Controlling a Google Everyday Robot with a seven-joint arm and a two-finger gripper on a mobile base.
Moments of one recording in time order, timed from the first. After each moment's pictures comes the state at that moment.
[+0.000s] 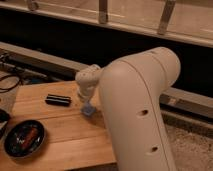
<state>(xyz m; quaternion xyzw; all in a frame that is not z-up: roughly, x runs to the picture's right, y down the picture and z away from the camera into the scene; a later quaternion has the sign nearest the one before) -0.122 0.085 0.859 -0.31 0.00 0.37 0.87</state>
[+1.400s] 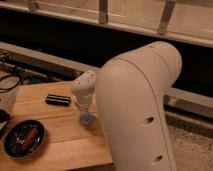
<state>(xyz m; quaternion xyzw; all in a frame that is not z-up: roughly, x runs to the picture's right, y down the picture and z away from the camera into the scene) -0.135 0.130 0.822 -0.31 0.04 0.38 0.87</state>
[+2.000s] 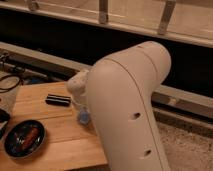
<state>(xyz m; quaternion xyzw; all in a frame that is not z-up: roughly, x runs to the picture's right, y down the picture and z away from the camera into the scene) -0.145 0.133 0.826 -0.32 0.06 0.38 0.87</state>
